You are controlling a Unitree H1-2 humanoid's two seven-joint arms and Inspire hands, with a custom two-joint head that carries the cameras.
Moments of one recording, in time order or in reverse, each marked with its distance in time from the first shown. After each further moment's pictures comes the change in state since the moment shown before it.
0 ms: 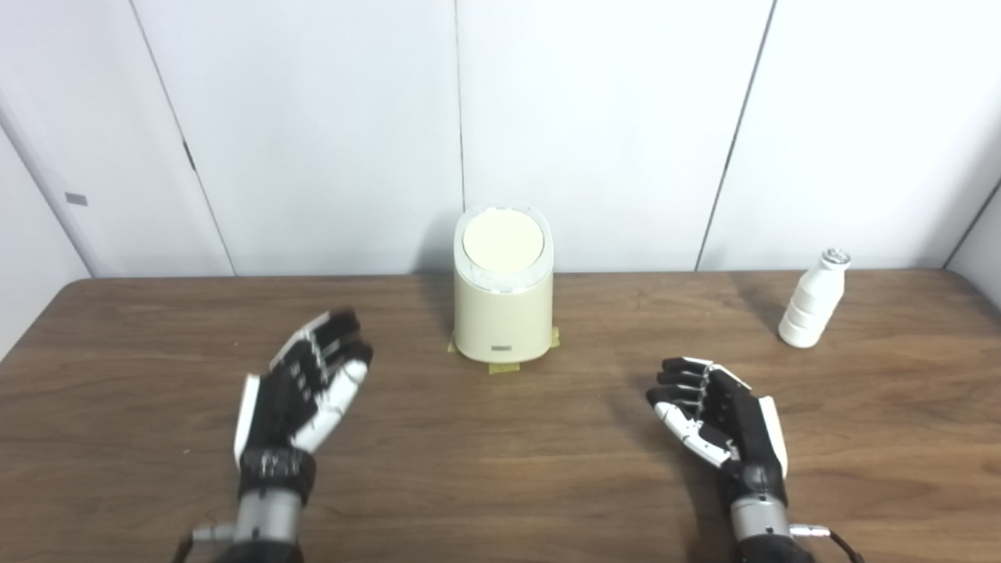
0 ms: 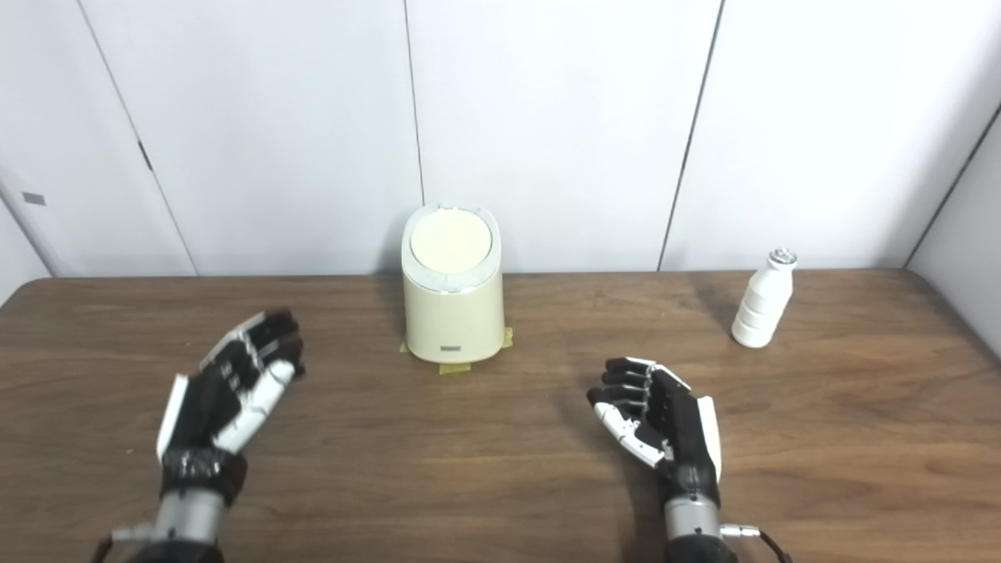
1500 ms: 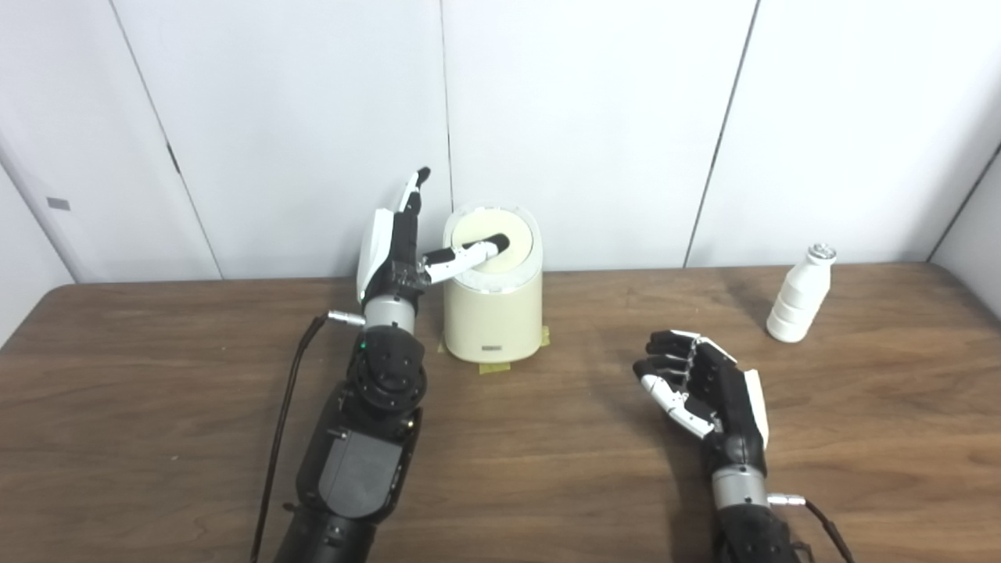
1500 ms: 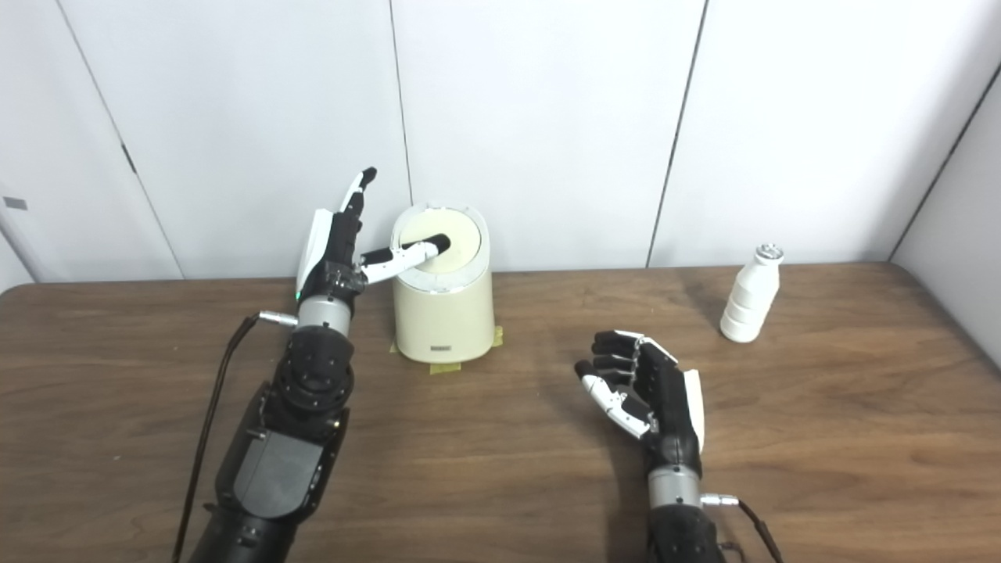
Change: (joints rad) left arm -0.541 0.017 -0.176 0.661 0.361 0.020 0.120; right arm -0.088 0.002 -0.005 0.134 0.013 -0.135 -0.048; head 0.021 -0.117
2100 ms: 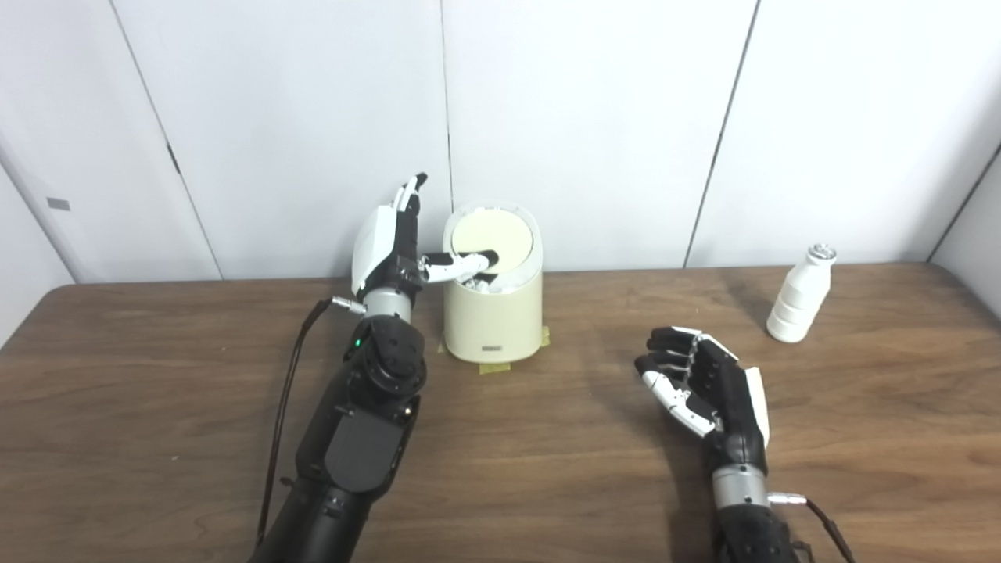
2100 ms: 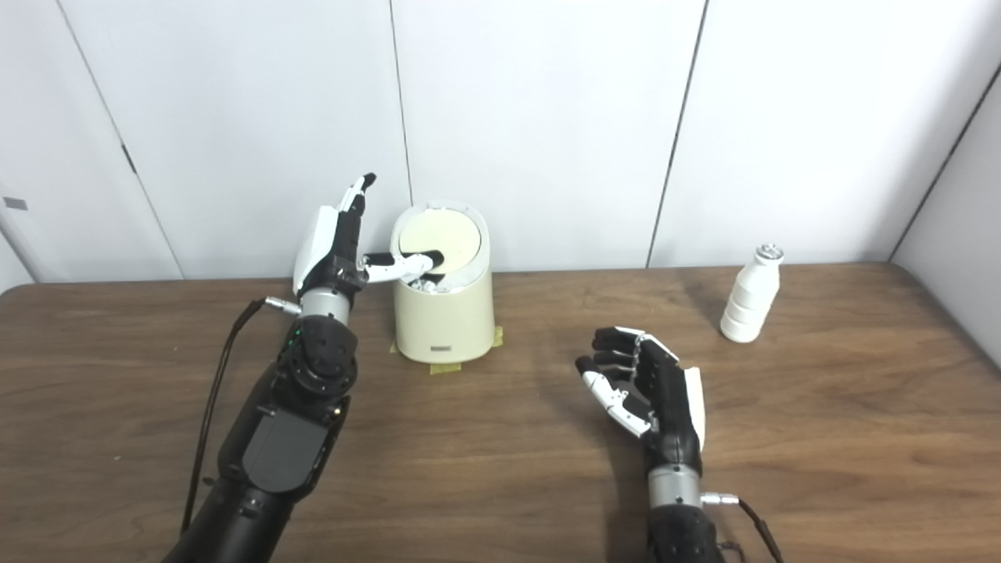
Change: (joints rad) left arm -0.044 0.019 -0.024 0.142 0.058 -0.003 0.023; right arm 0.001 0.002 0.005 0.002 -0.015 -0.027 -0.008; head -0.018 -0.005
